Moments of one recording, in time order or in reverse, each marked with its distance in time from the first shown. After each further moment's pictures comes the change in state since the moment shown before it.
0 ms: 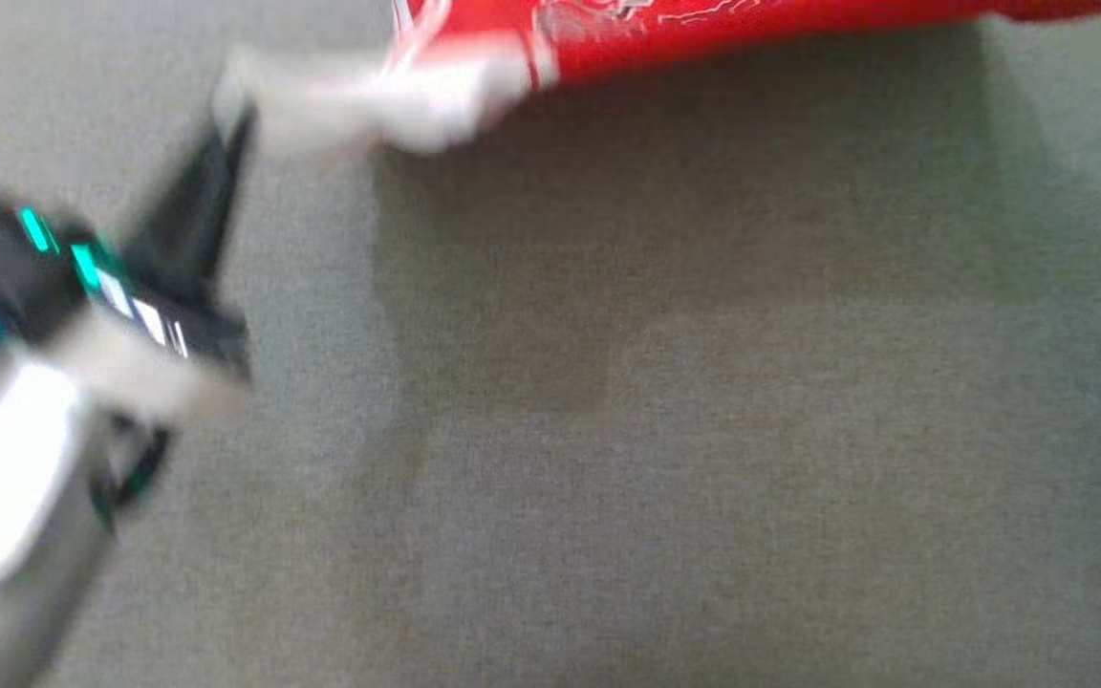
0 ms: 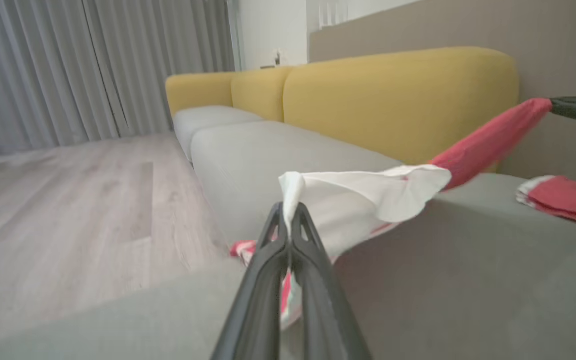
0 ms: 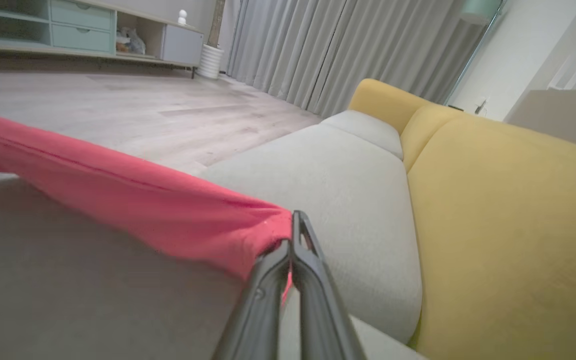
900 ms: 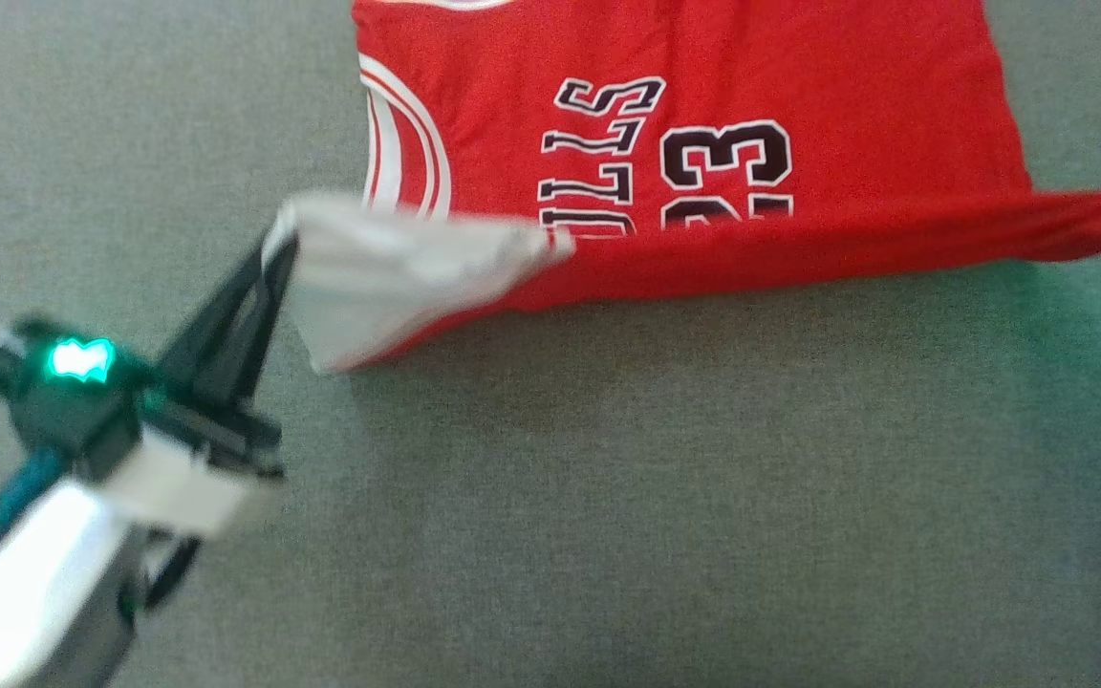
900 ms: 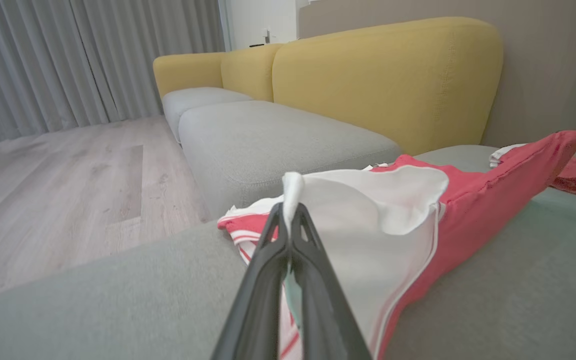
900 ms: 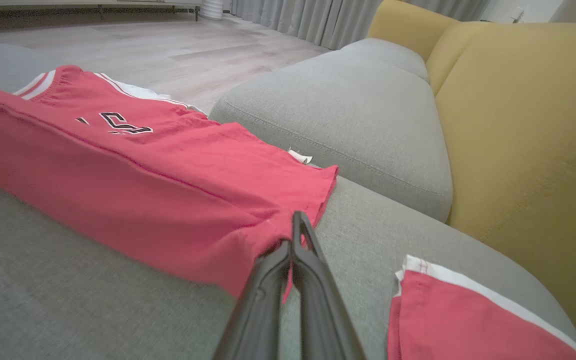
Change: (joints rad) left arm 0.370 0.045 0.037 -0.290 0.097 0.146 0.014; right arm 0.624 -0.002 -0.316 -0.316 -0.072 0.000 0.036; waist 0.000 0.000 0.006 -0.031
